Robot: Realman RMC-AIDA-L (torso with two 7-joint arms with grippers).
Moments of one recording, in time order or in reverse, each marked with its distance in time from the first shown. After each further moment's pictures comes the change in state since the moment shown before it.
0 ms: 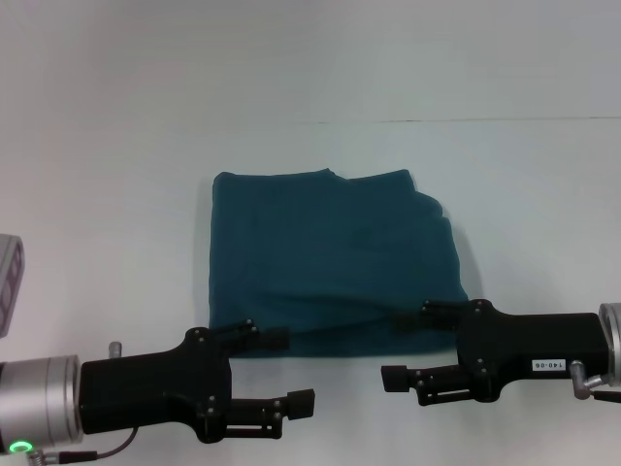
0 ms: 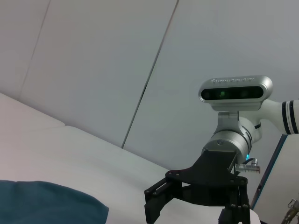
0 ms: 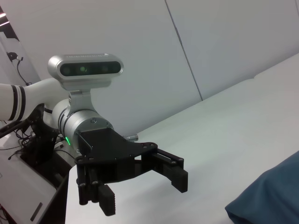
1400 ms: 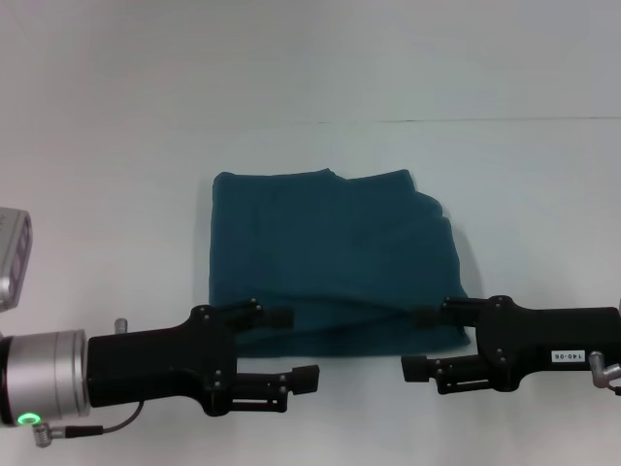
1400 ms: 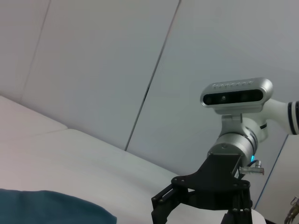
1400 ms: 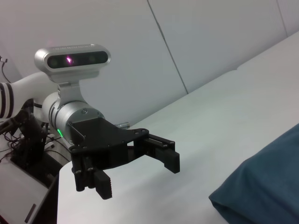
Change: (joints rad) left arm -0.041 0.006 -0.005 0.006 0.000 -0.022 -0.028; right arm -0.005 -0.031 0.003 -0.004 -0.005 0.006 0.065
